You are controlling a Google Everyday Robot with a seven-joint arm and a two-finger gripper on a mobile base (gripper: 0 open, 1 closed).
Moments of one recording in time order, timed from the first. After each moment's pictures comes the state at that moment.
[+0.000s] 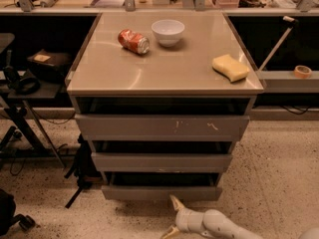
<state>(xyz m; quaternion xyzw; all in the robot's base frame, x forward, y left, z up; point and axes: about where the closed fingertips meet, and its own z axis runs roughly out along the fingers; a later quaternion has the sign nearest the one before) 0.475 -0.026 0.183 -0.56 0.68 0.21 0.42</state>
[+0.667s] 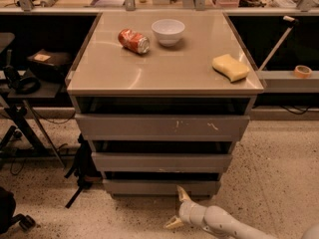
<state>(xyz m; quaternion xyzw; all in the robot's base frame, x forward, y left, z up) 0.525 -0.063 0.207 -0.53 0.71 0.13 0.44</state>
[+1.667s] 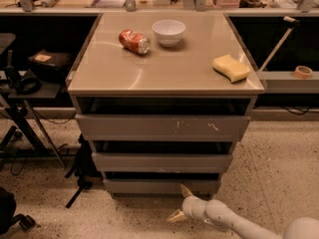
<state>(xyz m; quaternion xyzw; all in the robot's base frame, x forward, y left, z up) 0.561 -0.085 0.171 -0.51 0.73 0.13 0.43</state>
